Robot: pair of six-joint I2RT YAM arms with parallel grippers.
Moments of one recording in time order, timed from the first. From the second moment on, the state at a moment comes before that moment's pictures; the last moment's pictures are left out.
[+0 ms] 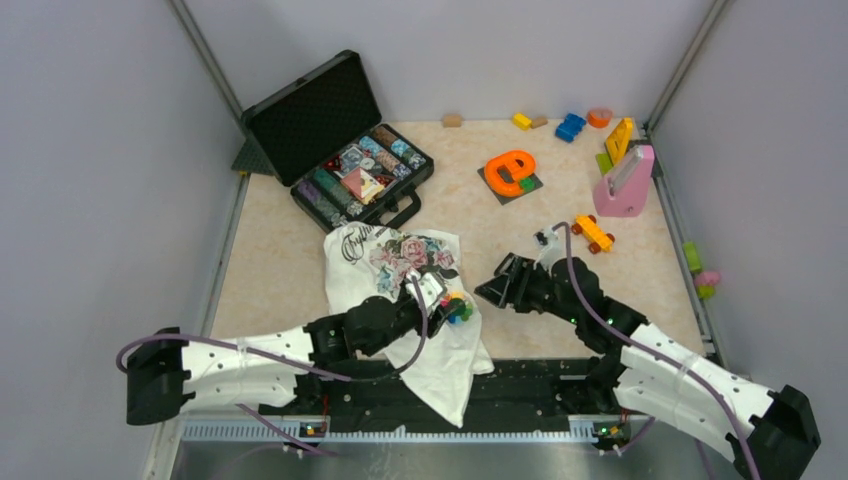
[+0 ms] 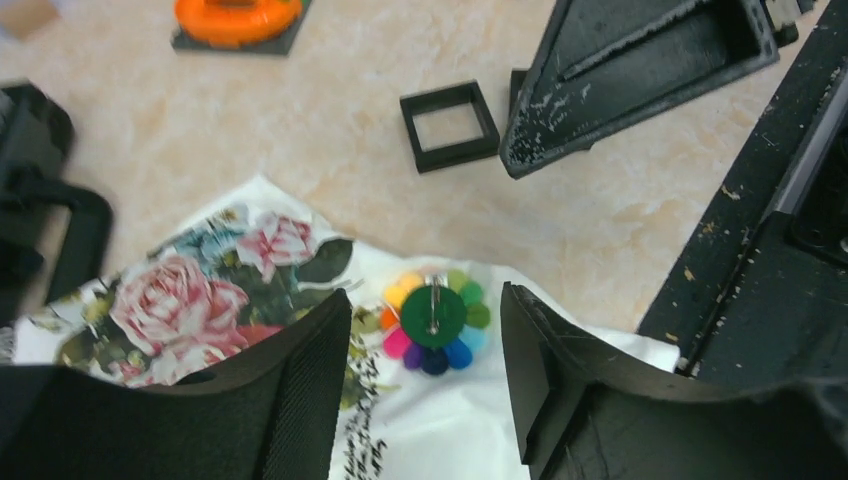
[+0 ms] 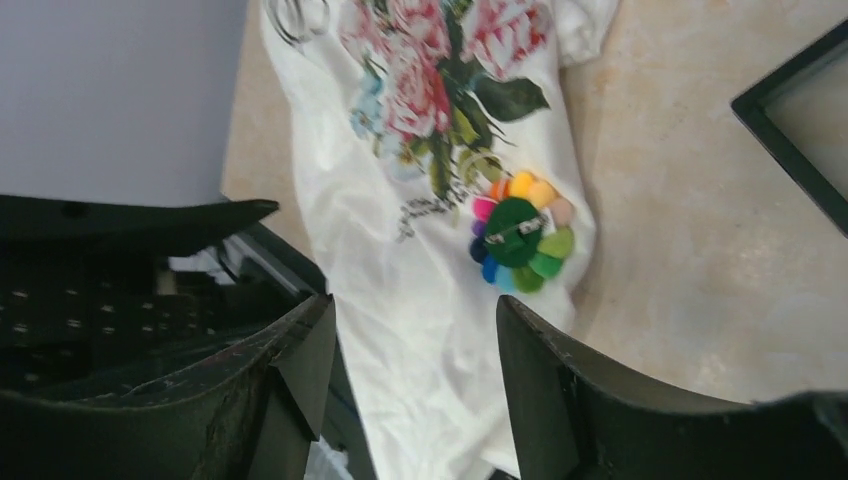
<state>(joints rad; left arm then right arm) -1.24 0.94 0.41 0.38 -0.32 0.05 0.75 0.71 0.41 -0.07 -0.09 0.91</state>
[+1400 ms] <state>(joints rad) -0.94 1.28 0.63 0.08 0.14 -0.22 0.16 1.21 0.54 -0.28 -0.20 0.46</state>
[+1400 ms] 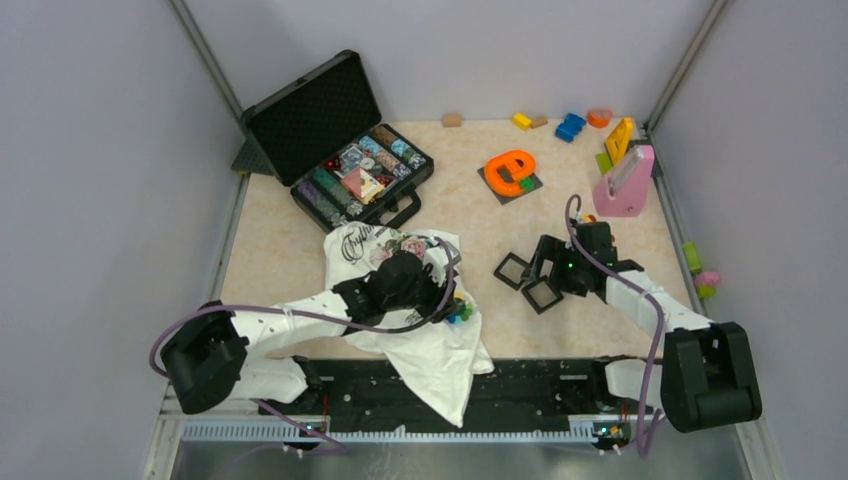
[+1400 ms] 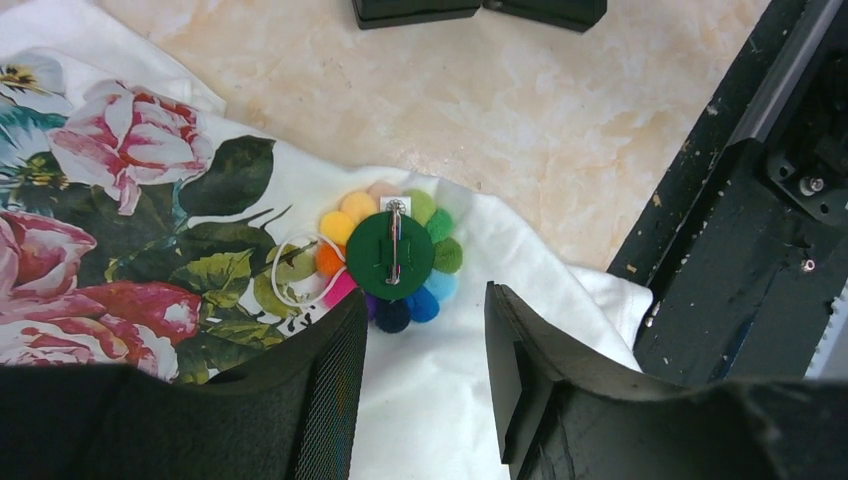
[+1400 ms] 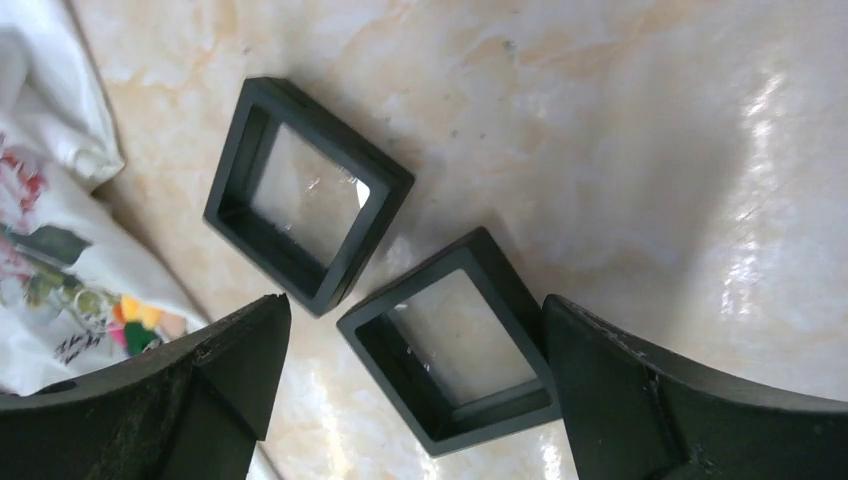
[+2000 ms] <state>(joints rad) -0.93 1.23 0.59 0.11 0.14 -0.24 0.59 1.28 0.64 -0.45 0.06 0.47</state>
